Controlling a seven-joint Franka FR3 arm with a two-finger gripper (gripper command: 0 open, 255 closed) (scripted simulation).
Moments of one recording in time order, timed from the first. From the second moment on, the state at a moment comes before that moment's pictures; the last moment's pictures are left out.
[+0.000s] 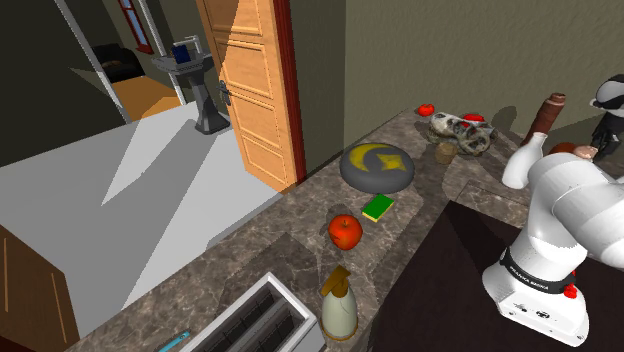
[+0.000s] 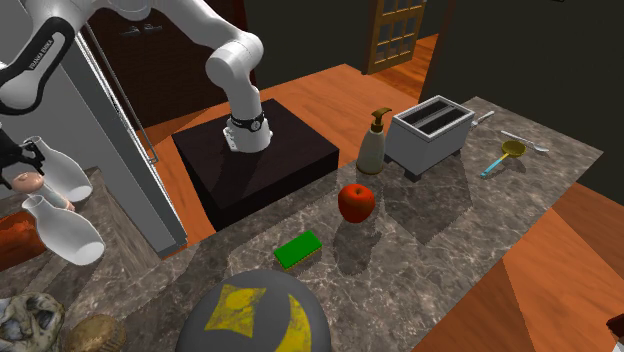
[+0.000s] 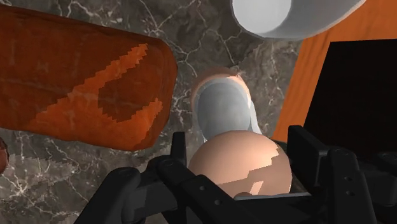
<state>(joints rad) 0.63 -0.82 -2.13 -1.70 -0.84 2.08 -1.44</state>
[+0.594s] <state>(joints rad) 0.66 -0.87 -2.18 -1.70 -0.89 2.14 -1.42</state>
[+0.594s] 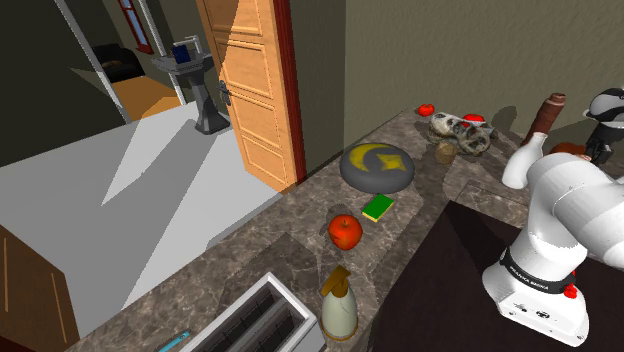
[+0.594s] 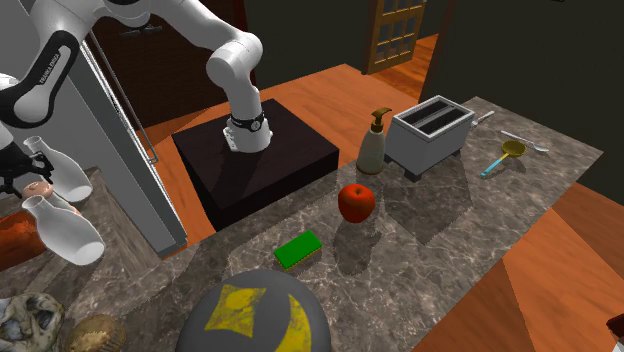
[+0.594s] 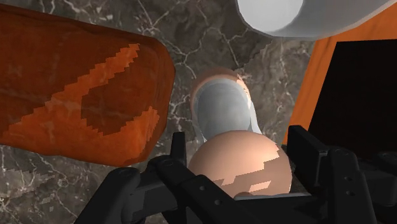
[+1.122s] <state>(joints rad) 0.66 -0.87 -2.18 -1.70 -0.89 2.14 -1.42</state>
